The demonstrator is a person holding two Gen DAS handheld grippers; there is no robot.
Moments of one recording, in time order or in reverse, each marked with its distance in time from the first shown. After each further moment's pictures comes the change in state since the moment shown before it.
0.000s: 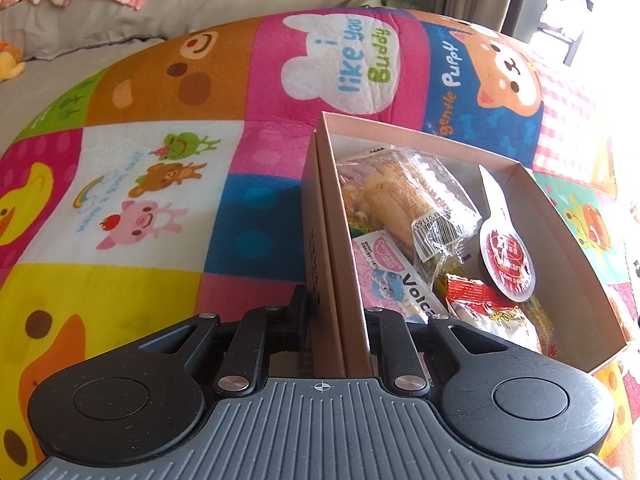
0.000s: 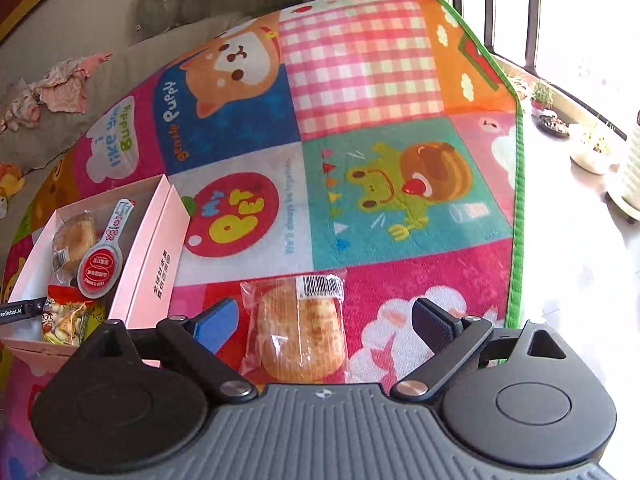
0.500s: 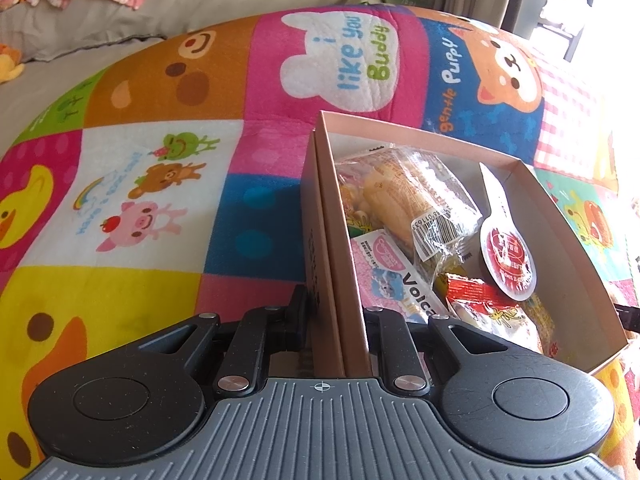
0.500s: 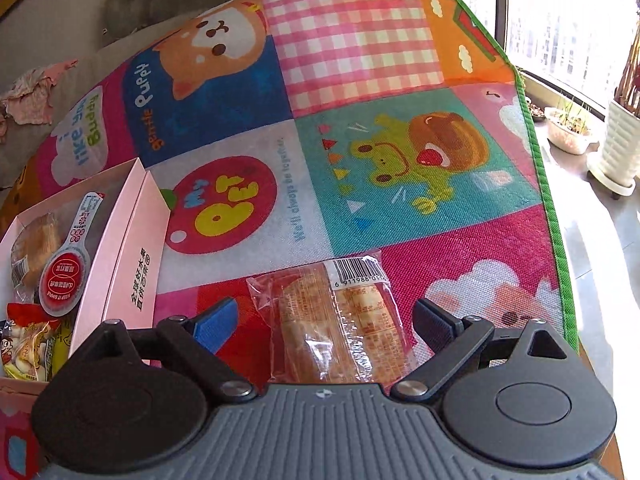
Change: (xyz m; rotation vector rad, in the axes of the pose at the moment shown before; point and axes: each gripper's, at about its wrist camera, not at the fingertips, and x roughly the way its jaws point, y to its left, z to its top) left arm 0.000 -0.002 0.002 0.009 0.010 0.009; right arm 0.051 0.039 -0.008 0.041 -0.021 -0.077
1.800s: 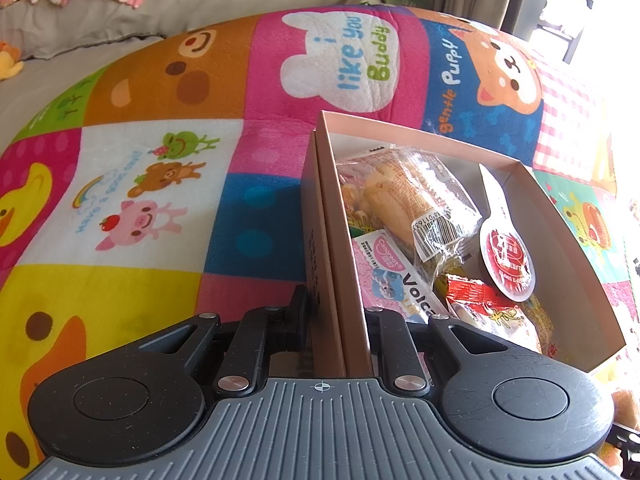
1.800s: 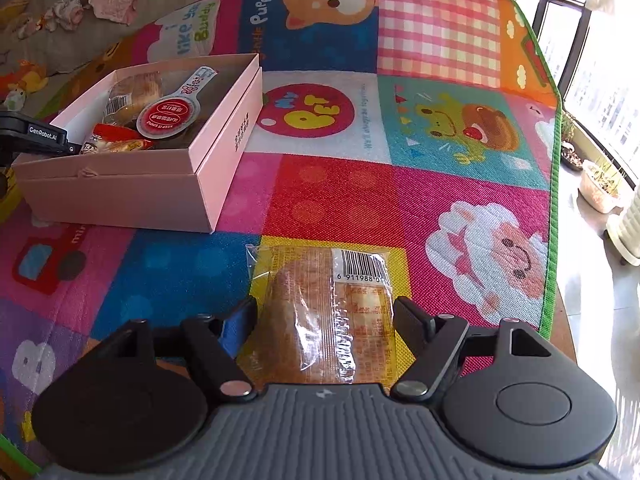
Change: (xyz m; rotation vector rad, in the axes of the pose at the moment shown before) left arm 0.000 0.000 0.000 -0.003 0.000 -0.006; right arm -0.067 0.024 -0.074 -0.287 0.068 0.050
